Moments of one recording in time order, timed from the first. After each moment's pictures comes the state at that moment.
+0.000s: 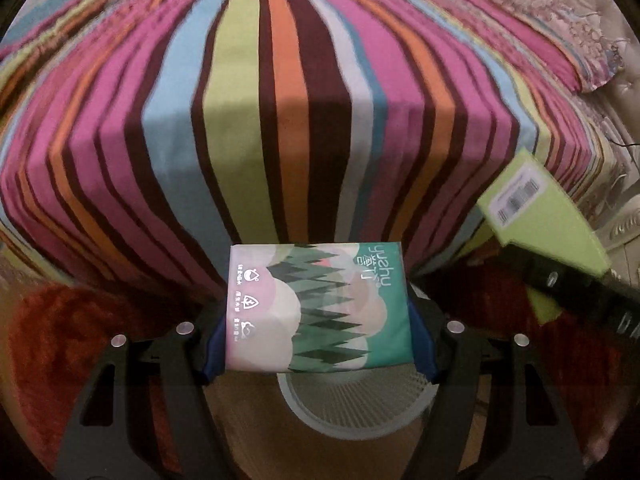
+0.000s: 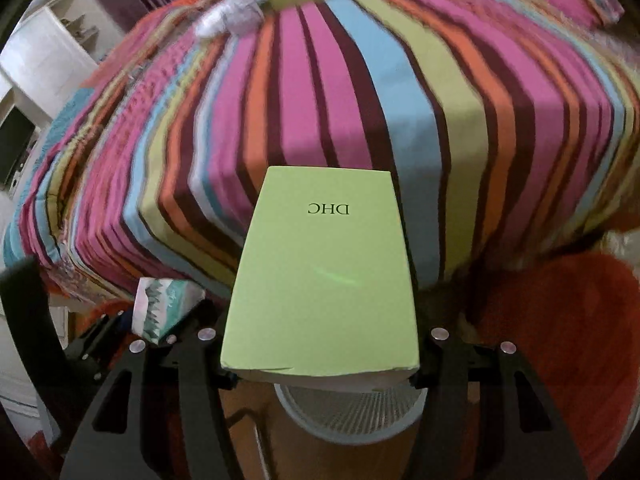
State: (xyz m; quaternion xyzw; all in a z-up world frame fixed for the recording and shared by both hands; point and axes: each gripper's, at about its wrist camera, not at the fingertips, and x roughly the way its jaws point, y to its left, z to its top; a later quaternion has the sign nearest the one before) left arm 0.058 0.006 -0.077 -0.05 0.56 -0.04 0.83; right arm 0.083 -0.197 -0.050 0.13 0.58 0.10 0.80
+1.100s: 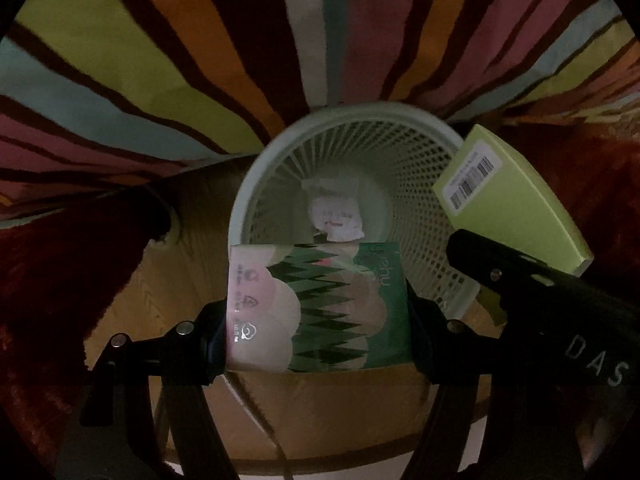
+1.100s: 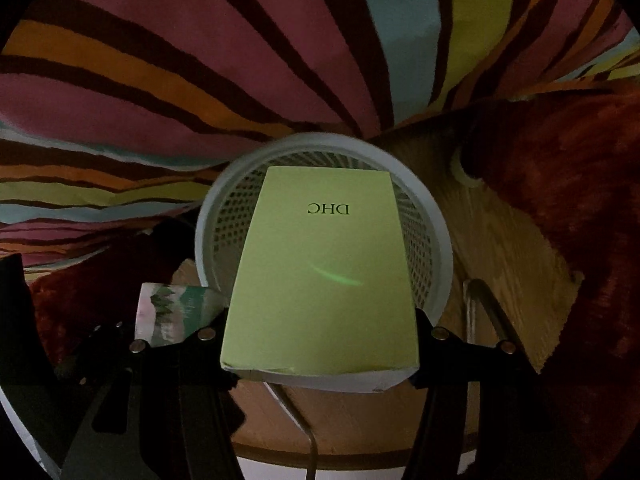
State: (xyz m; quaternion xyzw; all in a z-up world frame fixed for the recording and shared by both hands) left arm 0.076 -0.030 -0.224 0.00 0.77 -0.06 0.64; right arm 0.093 -0.182 -0.182 0.14 0.77 0.01 0.62
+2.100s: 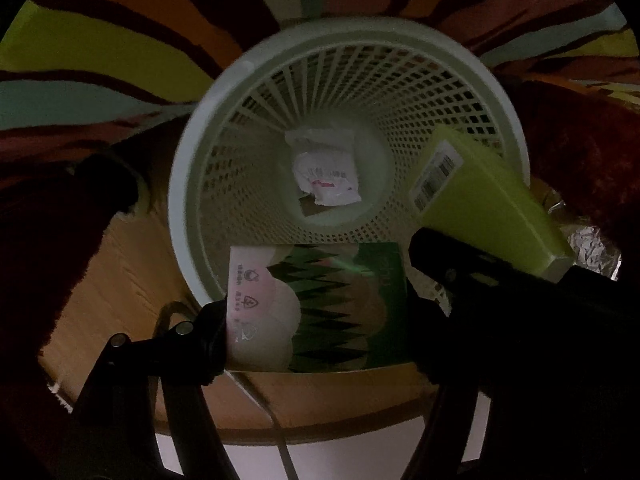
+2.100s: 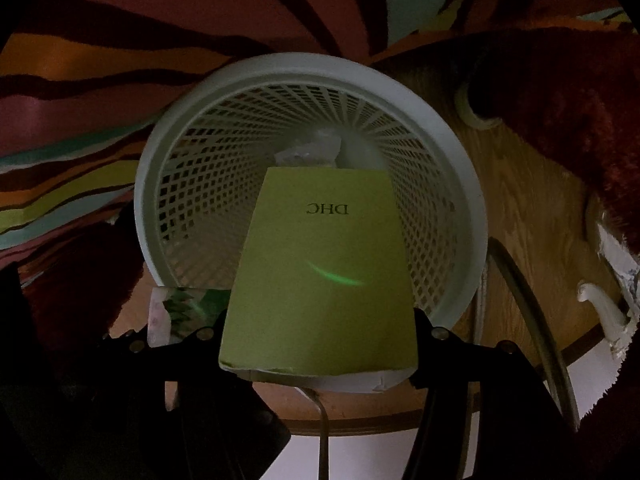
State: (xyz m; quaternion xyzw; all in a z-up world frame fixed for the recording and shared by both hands) left arm 0.072 -0.039 -0.293 0.00 0.83 -0.07 0.56; right arm 0.089 -0.181 -0.255 0.16 0.83 -0.02 0.54
